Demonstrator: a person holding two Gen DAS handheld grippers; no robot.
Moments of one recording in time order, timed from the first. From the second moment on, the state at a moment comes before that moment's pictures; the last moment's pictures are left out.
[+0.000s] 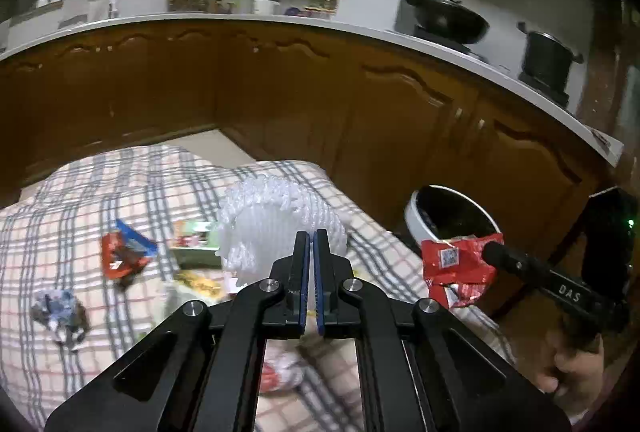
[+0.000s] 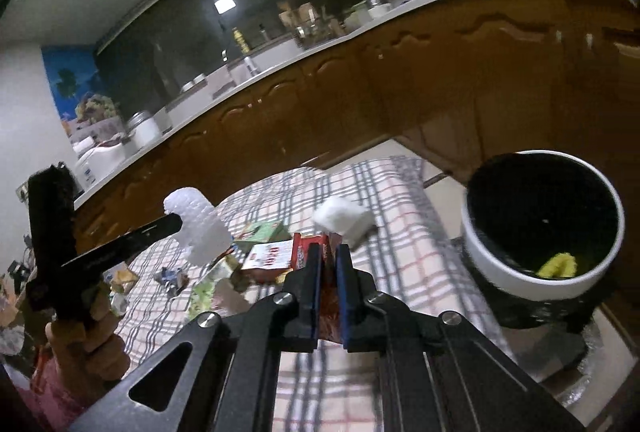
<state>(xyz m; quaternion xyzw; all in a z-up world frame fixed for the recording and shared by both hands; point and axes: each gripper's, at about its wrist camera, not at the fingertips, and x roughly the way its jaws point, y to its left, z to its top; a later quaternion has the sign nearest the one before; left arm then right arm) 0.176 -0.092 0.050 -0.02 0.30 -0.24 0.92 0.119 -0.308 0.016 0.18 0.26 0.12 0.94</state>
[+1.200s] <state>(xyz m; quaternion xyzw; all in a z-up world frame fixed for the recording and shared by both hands) 0.220 -0.321 0.043 0.04 0.34 -0.41 0.85 0.131 -0.454 0.015 0.19 0.24 -0.05 0.95</state>
